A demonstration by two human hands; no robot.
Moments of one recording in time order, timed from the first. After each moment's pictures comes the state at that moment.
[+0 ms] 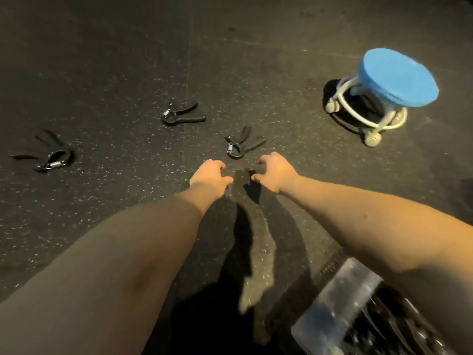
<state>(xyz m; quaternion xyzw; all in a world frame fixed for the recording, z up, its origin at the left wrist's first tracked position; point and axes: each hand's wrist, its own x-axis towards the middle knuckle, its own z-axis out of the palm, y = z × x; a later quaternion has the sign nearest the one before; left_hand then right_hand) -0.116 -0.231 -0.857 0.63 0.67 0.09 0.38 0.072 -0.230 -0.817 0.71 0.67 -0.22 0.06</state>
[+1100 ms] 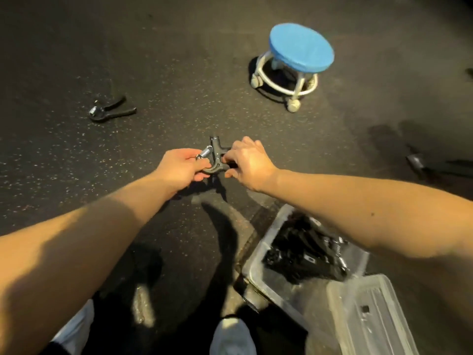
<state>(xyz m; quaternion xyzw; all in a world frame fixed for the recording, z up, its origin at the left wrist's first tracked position) -0.043 -0.347 -0.724 0.52 0.53 0.22 0.63 0.146 -0.382 -0.711 0.63 0.78 -0.06 0.02</state>
